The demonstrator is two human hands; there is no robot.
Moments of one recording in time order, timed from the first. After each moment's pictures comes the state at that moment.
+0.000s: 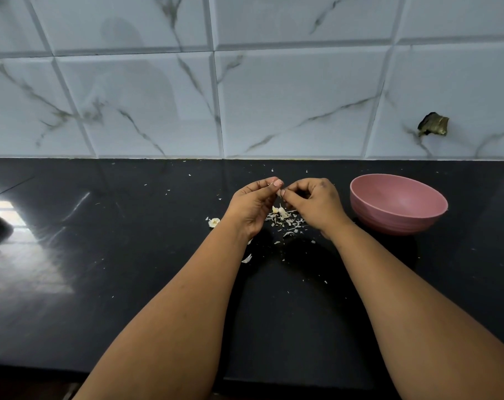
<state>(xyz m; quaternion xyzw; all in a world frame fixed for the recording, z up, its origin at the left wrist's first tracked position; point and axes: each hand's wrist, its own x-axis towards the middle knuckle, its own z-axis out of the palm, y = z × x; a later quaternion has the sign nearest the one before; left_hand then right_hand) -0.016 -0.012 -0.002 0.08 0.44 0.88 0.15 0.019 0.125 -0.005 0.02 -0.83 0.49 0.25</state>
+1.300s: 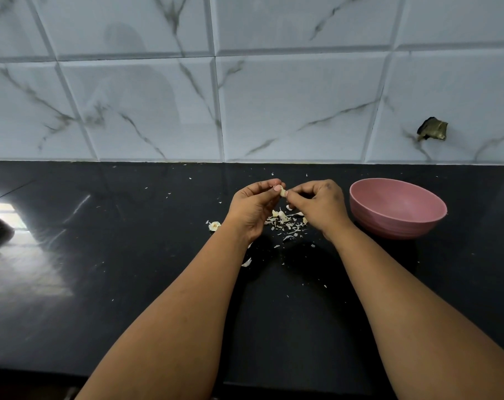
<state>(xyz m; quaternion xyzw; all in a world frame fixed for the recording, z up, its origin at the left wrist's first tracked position) -0.019 -0.010 -0.005 0.11 0.44 0.88 0.13 0.020 0.129 -0.002 0.01 -0.82 0.49 0.29</state>
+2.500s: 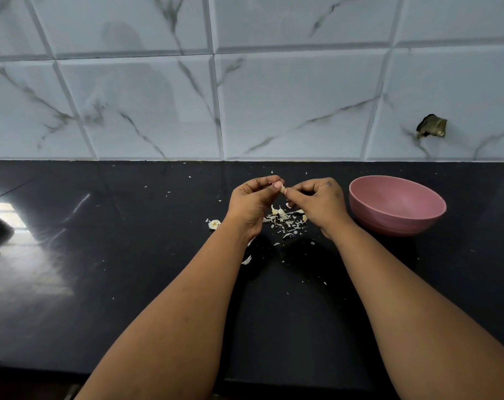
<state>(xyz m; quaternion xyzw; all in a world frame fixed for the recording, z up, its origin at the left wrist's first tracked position) -0.015 -0.010 -0.003 0.13 0.46 0.87 0.09 0.022 0.129 -0.001 0.01 -0.80 0.53 0.27</state>
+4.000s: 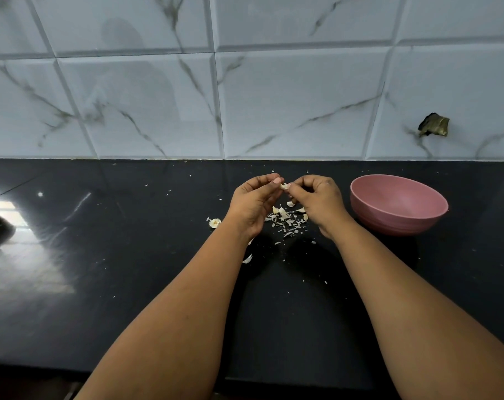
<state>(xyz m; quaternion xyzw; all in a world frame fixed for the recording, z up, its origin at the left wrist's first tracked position) -0.019 -0.010 -0.003 0.11 0.45 0.88 0.12 0.017 0.124 -0.001 -0.01 -0.78 0.57 0.24</state>
